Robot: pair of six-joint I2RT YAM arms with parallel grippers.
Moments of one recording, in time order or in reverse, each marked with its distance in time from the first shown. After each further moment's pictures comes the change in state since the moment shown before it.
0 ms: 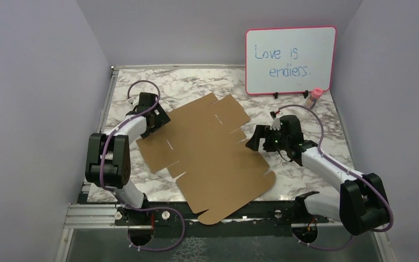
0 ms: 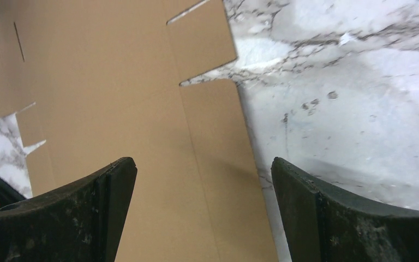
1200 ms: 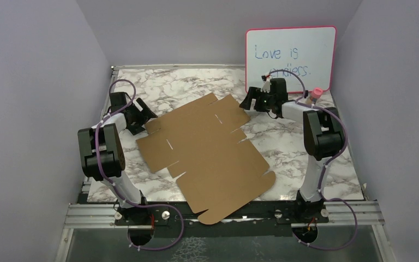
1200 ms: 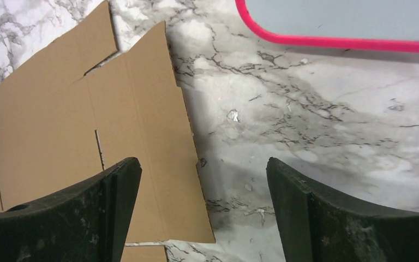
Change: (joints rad) left arm 0.301 0.133 0.086 0.113 0.508 0.142; right arm -0.117 0.764 0.676 0.192 -0.034 -0.056
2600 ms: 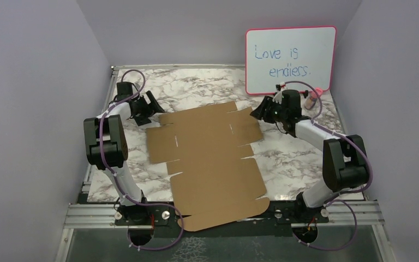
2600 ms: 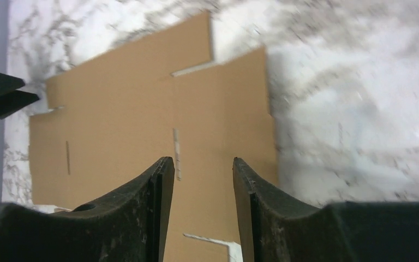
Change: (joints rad) left arm -0.077 0.134 0.210 -0.100 0.095 0.128; right arm -0.018 -0.398 -0.385 0.014 0.037 0.156
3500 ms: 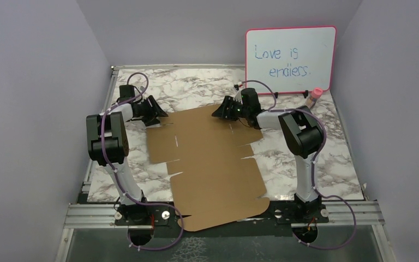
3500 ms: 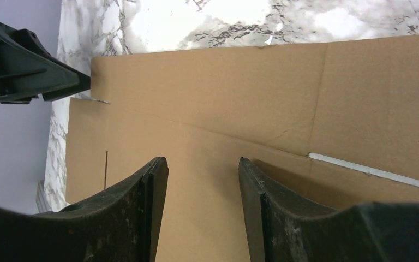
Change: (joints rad) left arm 0.012 0.061 -0.013 0.034 0.159 0.005; right arm 0.273 0.538 0.371 0.285 -0.121 0.161
